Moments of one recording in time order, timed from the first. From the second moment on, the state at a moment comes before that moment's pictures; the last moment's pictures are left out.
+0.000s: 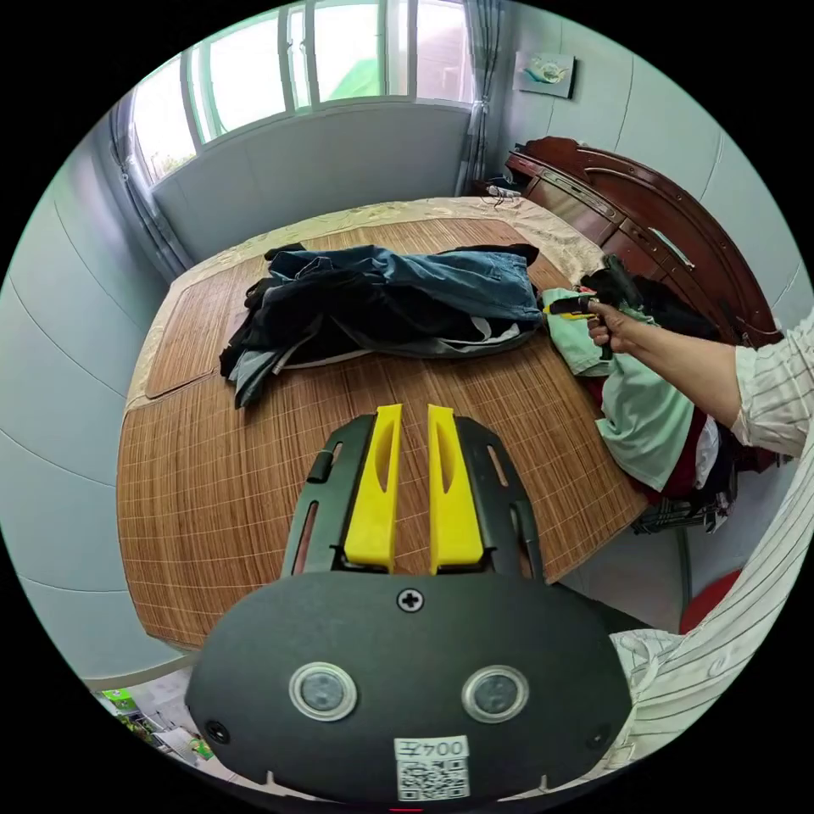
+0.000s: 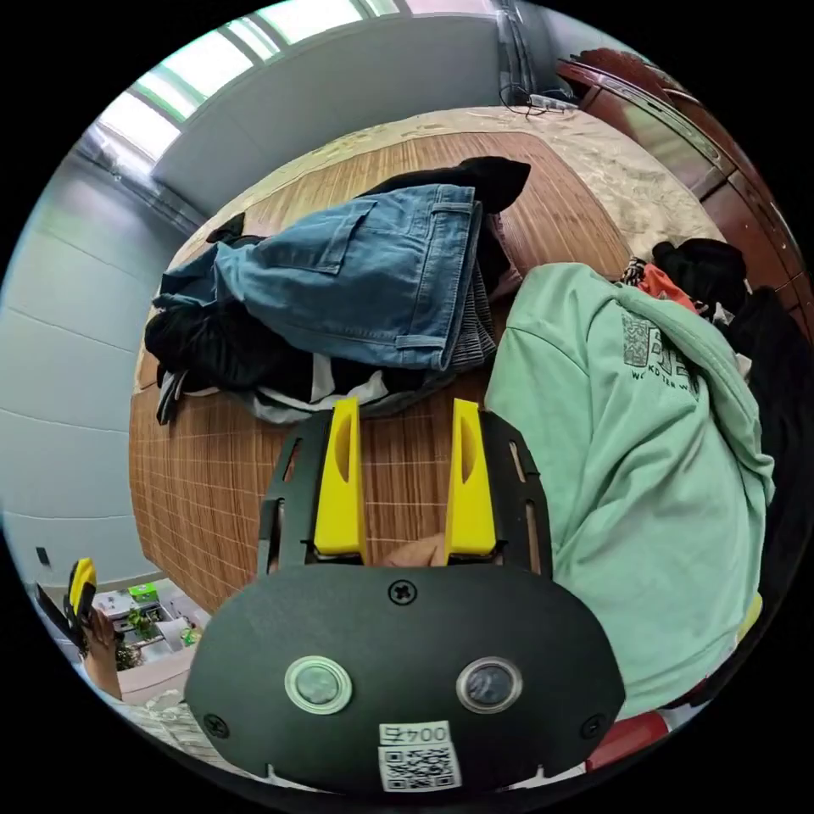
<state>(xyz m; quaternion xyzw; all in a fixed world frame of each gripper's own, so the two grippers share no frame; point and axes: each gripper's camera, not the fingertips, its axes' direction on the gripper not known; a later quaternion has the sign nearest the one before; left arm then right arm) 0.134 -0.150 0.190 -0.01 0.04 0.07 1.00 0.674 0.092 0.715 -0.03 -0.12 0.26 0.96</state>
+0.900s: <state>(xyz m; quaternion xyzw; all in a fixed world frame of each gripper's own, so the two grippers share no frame) 0.438 -0.499 0.260 0.17 -0.06 0.39 0.90 0.707 0.012 0.640 0.04 -0.27 0.16 0.95</state>
